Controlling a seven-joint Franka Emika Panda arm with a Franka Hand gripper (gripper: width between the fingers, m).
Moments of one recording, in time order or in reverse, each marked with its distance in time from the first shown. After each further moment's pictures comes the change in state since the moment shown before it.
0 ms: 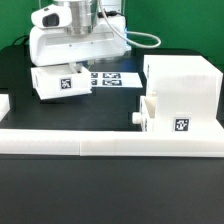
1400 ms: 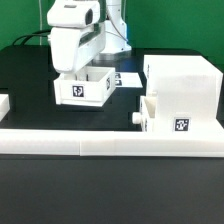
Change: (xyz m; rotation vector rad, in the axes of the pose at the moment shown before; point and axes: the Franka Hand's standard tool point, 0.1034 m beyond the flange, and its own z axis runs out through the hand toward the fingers) arm 0.051 0.012 -0.011 -0.042 -0.016 -1.002
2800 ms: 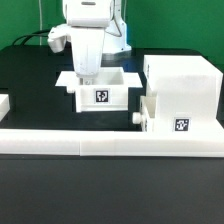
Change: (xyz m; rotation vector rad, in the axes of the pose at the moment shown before) arm 0.028 0.063 -0.017 0.009 -0.036 -0.258
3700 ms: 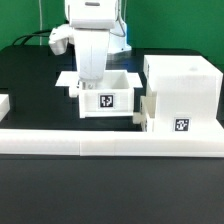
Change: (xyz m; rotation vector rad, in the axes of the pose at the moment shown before) arm 0.006 0.021 -0.004 0.010 -0.002 -0.013
